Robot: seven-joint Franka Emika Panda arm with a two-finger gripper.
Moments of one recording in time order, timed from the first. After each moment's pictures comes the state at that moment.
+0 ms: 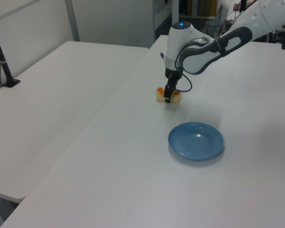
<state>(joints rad) 0.06 0.64 -0.09 -1.52 -0.06 2.34 -0.03</state>
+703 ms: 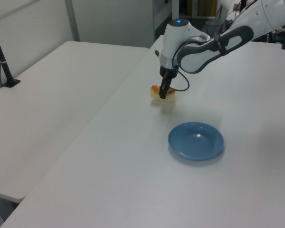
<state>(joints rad) 0.11 0.62 -0.10 -1.49 -0.06 2.34 -0.03</state>
